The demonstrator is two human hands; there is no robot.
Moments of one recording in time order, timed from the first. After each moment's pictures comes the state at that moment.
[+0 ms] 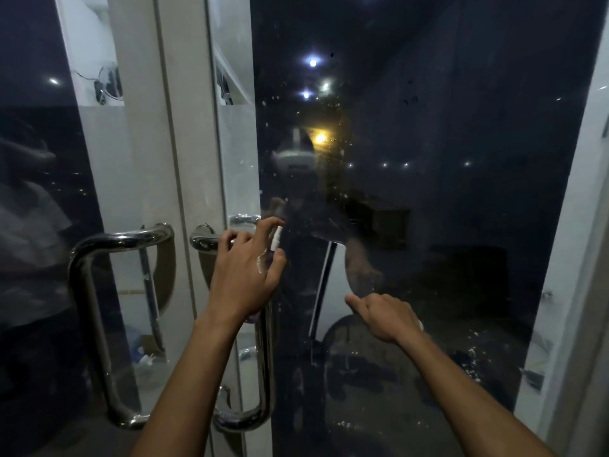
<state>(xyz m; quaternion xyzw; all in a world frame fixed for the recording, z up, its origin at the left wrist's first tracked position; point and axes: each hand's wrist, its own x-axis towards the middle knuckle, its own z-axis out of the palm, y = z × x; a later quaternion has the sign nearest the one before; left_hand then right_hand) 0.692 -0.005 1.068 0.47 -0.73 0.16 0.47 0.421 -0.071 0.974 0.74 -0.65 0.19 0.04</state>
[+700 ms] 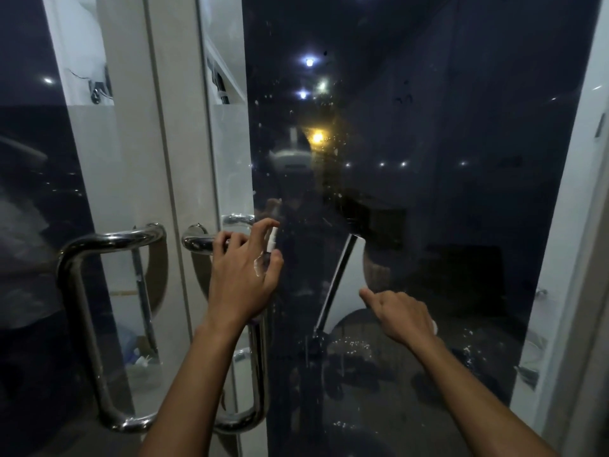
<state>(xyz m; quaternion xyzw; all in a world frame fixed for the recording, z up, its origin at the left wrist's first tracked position) 0.681 -0.009 1.062 0.49 -0.71 0.20 0.47 0.394 -0.070 0.968 0.68 -0.69 0.23 0.11</state>
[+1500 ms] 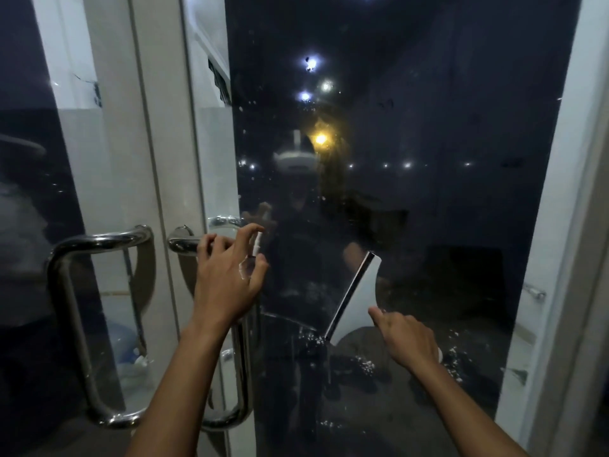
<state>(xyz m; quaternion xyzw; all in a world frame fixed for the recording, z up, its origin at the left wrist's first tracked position) 0.673 -0.005 1.057 0.50 -0.69 0.22 0.48 0.359 -0.053 0.932 0.65 -0.71 0.25 0.05</state>
